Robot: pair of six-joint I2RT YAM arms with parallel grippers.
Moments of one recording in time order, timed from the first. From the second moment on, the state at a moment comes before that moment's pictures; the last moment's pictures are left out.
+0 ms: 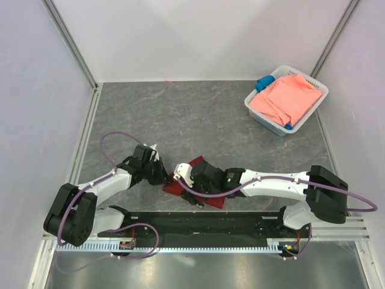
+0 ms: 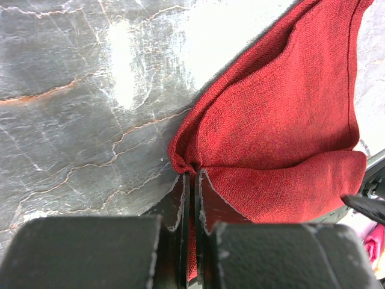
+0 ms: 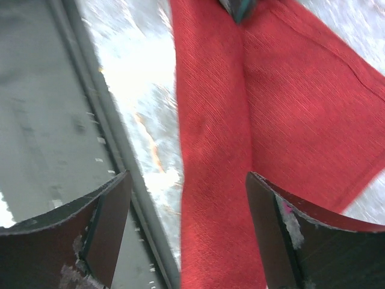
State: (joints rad) left arm -0.40 1.23 0.43 -0.17 0.35 -0.61; right arm 1.17 1.47 0.89 -0.27 -0.09 0.00
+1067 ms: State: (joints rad) left arm -0.40 1.11 0.46 -0.27 0.25 -0.62; right arm 1.01 1.73 0.96 -0.25 -0.33 -0.03
